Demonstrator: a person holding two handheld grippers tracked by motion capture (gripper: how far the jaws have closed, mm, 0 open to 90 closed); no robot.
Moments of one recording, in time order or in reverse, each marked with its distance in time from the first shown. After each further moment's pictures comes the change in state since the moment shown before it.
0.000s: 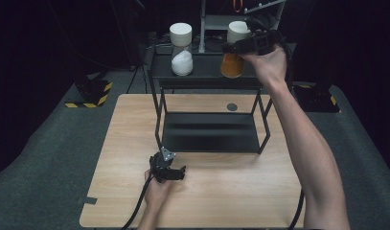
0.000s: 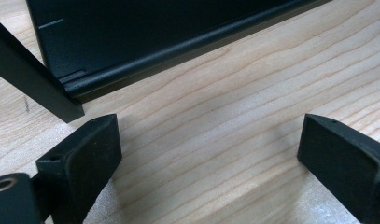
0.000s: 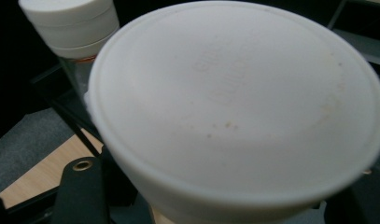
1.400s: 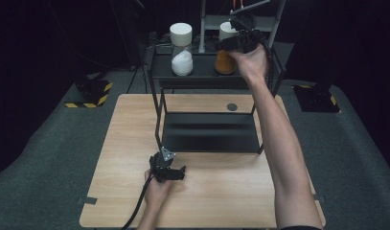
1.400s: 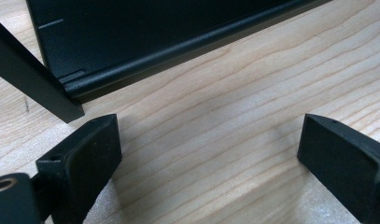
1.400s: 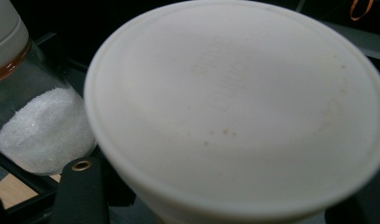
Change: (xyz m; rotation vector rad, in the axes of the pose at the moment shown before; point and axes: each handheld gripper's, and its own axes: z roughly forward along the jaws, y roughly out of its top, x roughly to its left) left arm 0.000 0.000 0.000 -0.001 0.000 0.001; right arm 0.012 0.011 0.051 0.032 -0.116 0.048
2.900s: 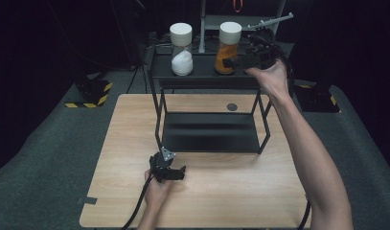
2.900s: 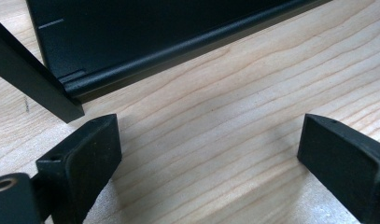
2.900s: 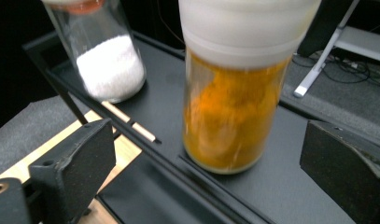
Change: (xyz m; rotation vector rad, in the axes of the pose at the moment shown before) left arm 0.000 0.000 0.000 0.003 -0.001 -0.002; right arm -0.037 -0.049 -0.042 -0.034 0.168 -0.073
